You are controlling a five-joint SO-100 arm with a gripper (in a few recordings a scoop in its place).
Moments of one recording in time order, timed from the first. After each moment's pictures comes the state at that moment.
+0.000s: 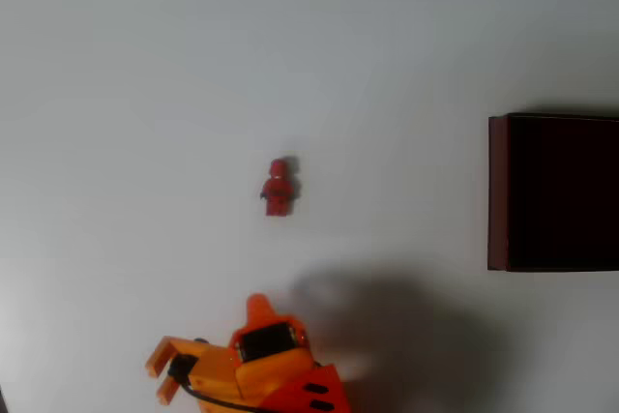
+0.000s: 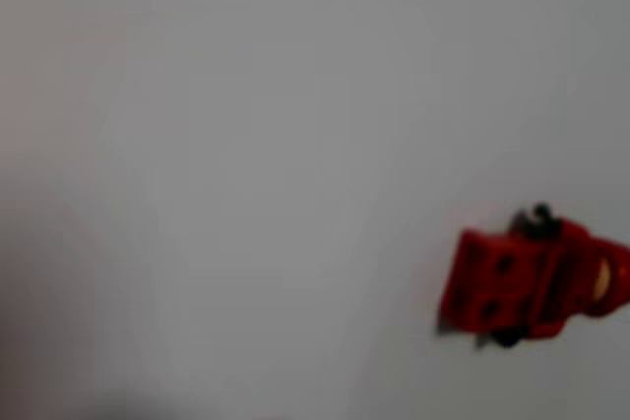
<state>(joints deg) -22.4 192.0 172.2 76.3 3.4</state>
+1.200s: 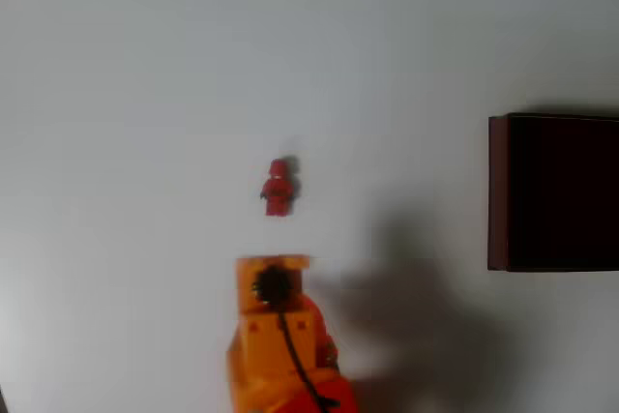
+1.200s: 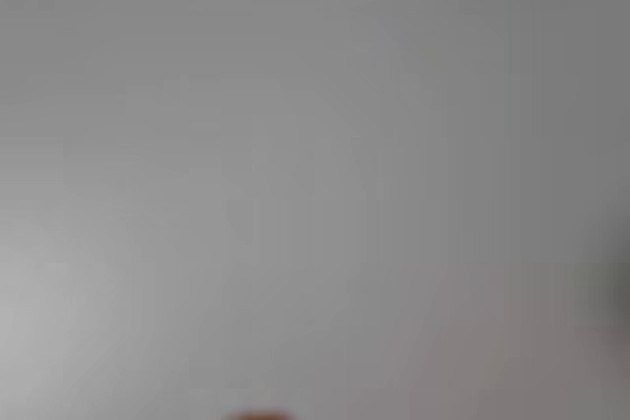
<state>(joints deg) -21.0 186.2 166.7 81.7 107.1</state>
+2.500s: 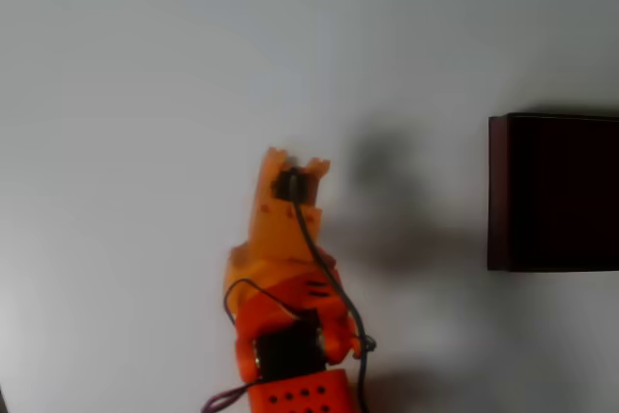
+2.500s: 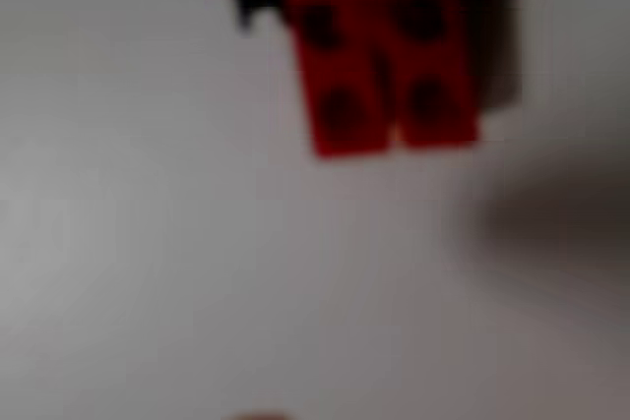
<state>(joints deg) -14.3 130.3 150.5 51.3 111.1</state>
